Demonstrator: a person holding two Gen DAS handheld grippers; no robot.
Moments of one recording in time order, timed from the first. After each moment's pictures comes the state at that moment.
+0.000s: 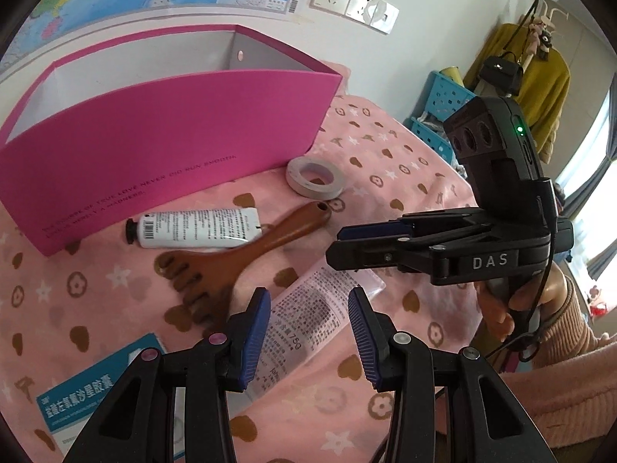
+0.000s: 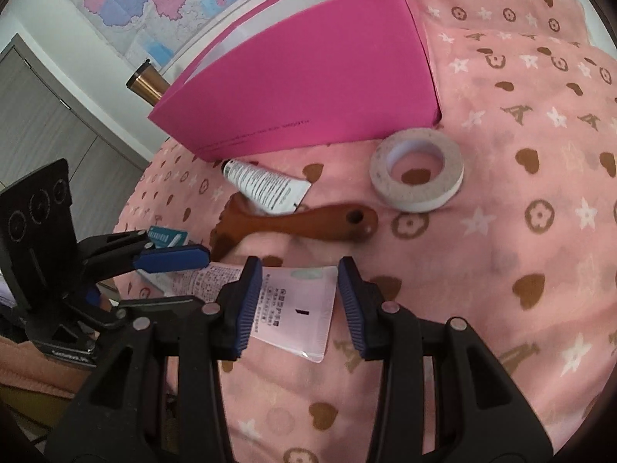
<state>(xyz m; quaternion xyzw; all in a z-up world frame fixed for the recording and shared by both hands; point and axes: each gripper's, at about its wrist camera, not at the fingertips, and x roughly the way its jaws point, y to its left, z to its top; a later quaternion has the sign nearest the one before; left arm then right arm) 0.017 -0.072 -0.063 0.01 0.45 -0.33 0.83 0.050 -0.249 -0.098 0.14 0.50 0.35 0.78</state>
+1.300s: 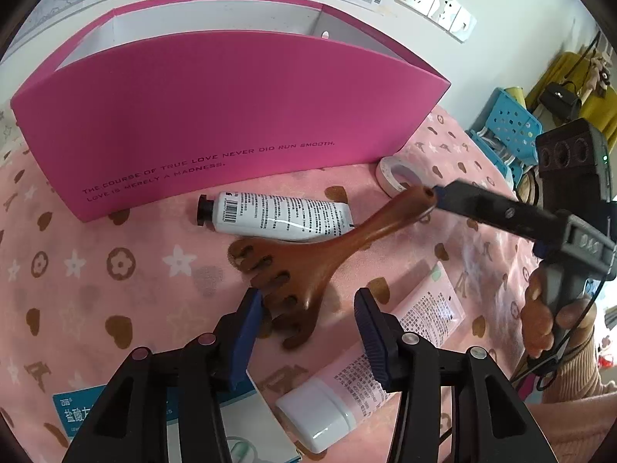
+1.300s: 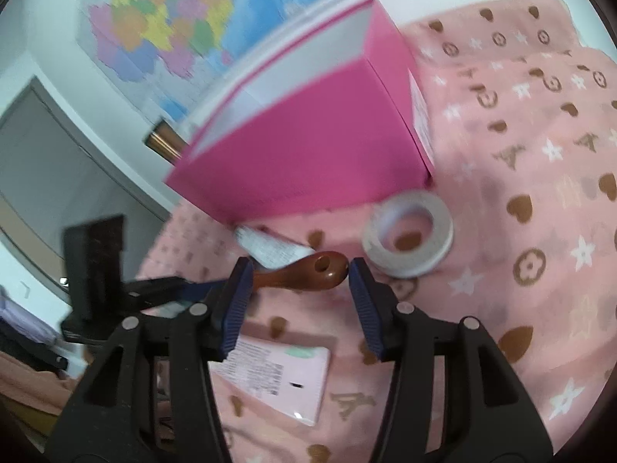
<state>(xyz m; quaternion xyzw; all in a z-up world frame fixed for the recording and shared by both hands) 0.051 -0.039 -0.083 -0.03 0.49 -0.23 0.84 0.066 -0.269 -0.090 0.23 0.41 0.36 0.80</state>
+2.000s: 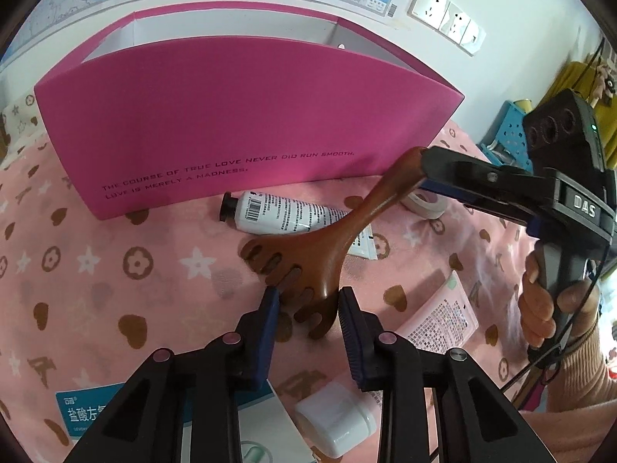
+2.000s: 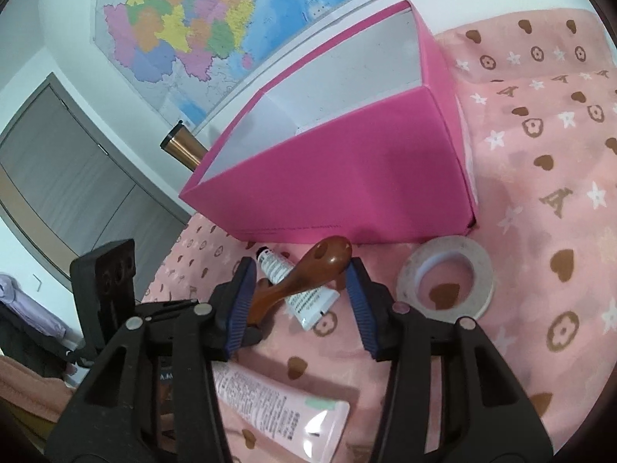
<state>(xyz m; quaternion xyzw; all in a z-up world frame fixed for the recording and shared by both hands) 0.047 -0.032 -0.085 -0.03 0.47 -0.21 0.86 0.095 -0.244 -0.084 0.22 0.41 0.40 0.79</state>
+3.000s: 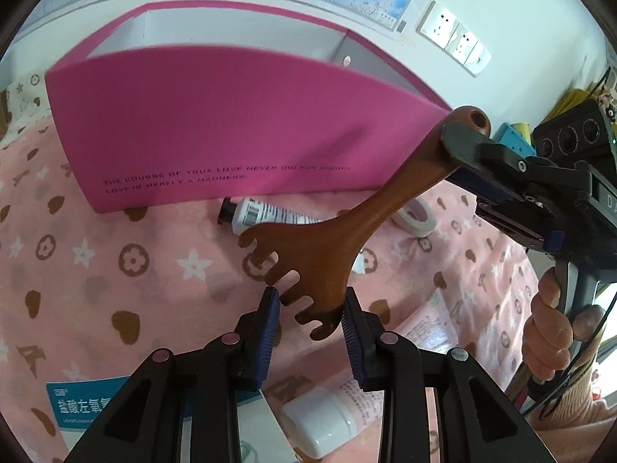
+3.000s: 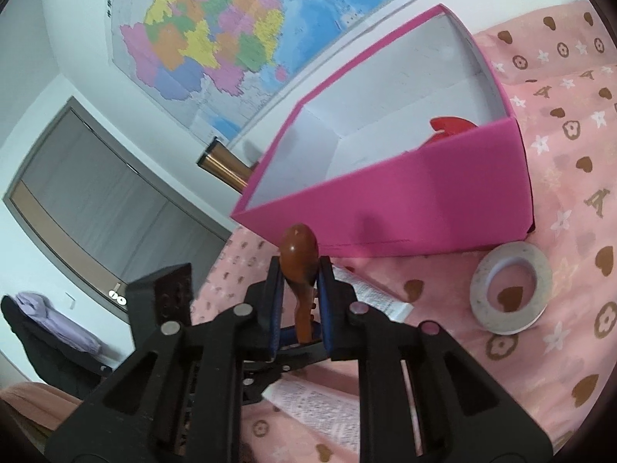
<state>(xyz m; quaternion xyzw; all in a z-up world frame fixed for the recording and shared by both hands) 0.040 -0.035 -0.079 -0.08 0.46 -0.21 0.86 0.086 -0.234 -0.053 0.29 0.39 0.43 0.76</state>
